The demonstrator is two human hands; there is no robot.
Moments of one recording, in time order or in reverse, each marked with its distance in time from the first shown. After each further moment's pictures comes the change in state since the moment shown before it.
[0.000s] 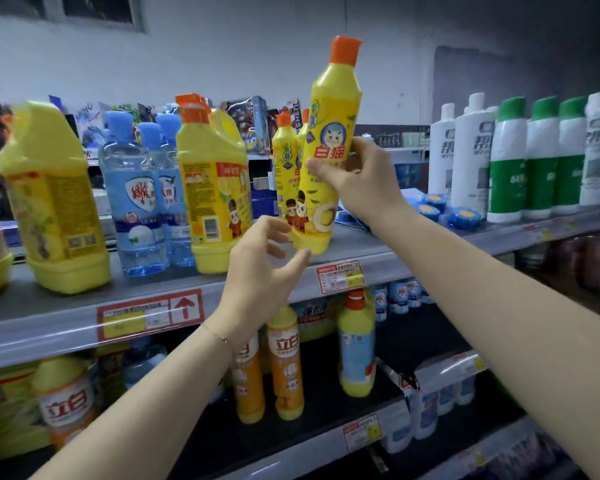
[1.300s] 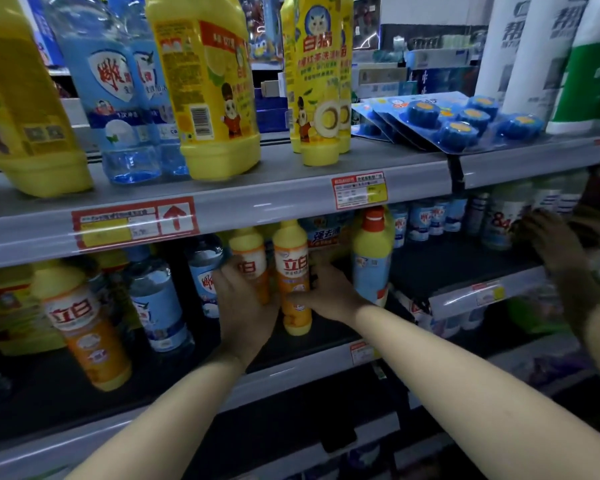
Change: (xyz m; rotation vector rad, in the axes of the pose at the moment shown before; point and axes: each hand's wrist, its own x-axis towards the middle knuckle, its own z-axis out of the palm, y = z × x) left_hand -0.129 -0.141 0.053 0.269 0.054 -0.379; right_hand -0.173 0.164 0.088 -0.049 -0.658 0.511
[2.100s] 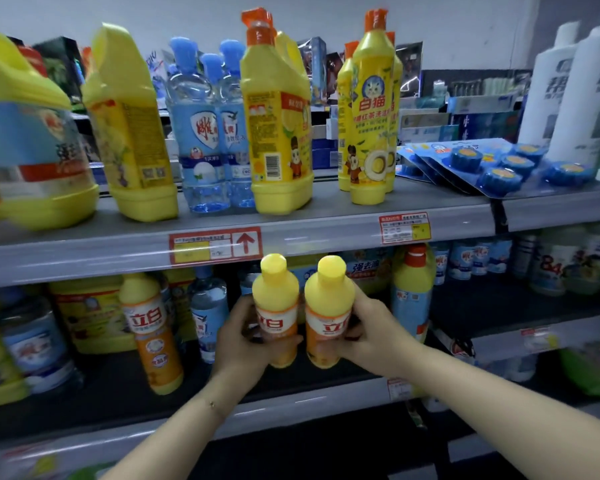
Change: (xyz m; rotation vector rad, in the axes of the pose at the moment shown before) left_hand -0.022 -0.006 -0.085 -0.486 -0.156 -0.099; right_hand -0.053 -0.039 -0.009 -0.040 -0.068 -0.403
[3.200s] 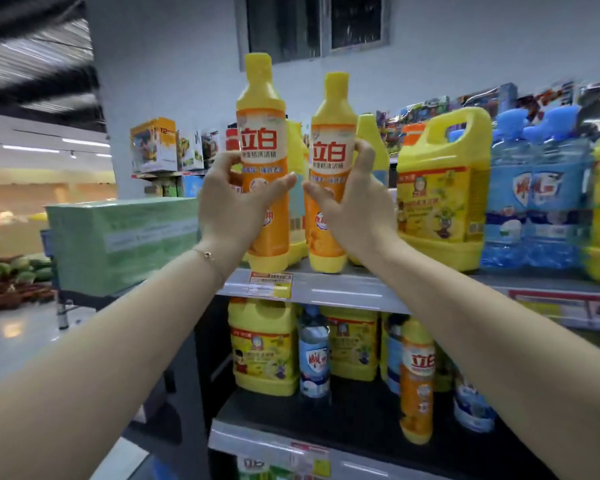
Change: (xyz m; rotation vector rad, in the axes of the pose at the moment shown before) left_hand 0.056 0.177 -0.382 0.441 0.733 0.307; right_hand 0.225 -0.330 0.230 -0.107 0.512 -0.443
